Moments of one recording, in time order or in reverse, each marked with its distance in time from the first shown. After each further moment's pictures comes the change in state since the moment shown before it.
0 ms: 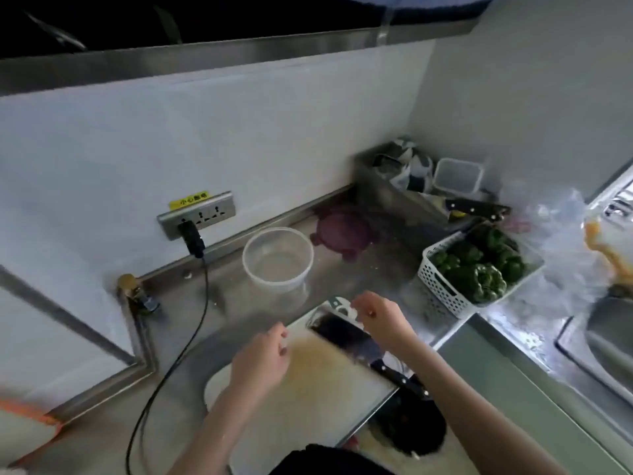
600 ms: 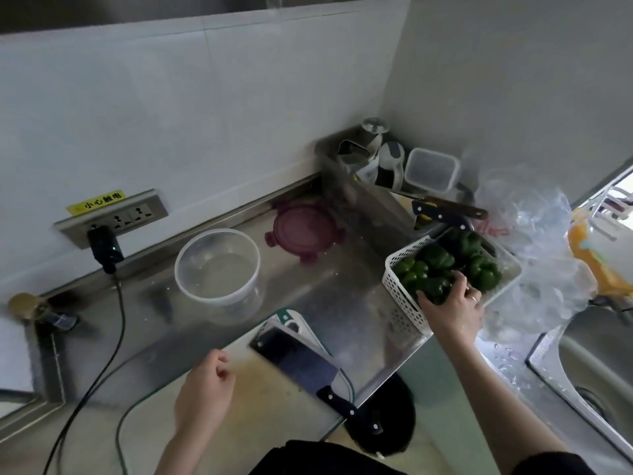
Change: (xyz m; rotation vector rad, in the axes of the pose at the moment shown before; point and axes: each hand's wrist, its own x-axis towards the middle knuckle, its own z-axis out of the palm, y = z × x) left_hand 0.037 0.024 0.061 -0.198 0.146 -0.343; right_hand 0.068 0.154 -0.130 -0.204 0.523 0.508
